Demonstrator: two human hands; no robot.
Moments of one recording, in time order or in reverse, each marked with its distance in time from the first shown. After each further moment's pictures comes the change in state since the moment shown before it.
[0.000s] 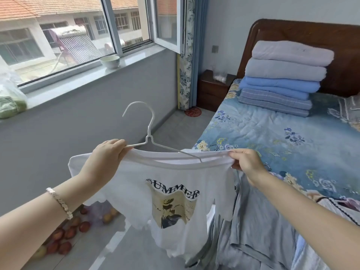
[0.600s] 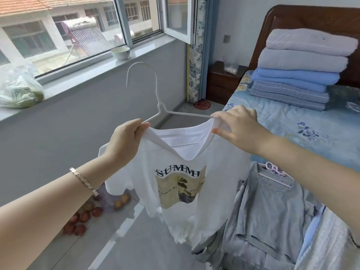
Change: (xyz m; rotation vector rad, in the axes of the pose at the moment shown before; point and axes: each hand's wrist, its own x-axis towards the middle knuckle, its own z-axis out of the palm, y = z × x) left_hand 0.015 0.036 -0.012 -0.256 0.034 -0.211; right_hand -0.024 -0.077 0.016 -1.176 -0.161 -0.786
